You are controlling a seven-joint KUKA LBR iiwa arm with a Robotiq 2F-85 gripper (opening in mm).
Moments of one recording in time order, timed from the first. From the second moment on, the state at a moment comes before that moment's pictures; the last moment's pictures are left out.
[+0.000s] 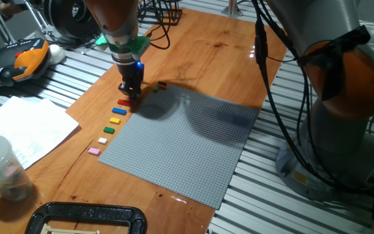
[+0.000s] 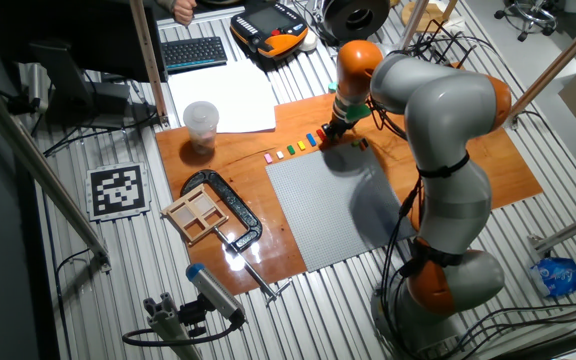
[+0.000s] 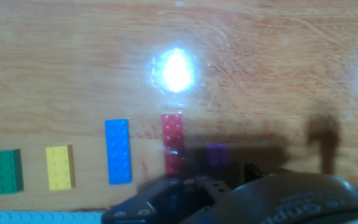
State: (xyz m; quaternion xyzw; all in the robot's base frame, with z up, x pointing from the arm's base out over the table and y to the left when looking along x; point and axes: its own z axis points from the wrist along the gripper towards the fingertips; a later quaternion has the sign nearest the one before) arm 0.610 -0.020 0.030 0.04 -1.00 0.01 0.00
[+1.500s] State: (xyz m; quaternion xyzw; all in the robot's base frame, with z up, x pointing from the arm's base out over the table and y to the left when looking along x) arm 0.625 -0.019 0.026 0.05 -1.00 0.02 0.00
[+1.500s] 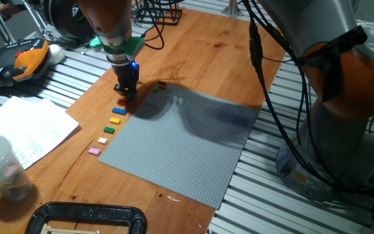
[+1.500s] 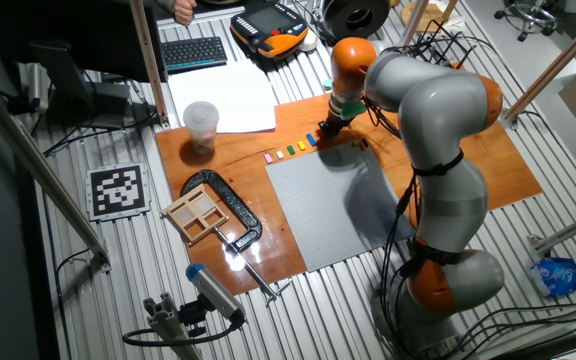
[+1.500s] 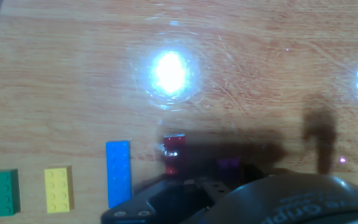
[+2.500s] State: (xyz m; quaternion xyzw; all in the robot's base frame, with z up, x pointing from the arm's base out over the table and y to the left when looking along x) arm 0.615 -0.024 0.036 0.05 -1.00 0.02 0.01
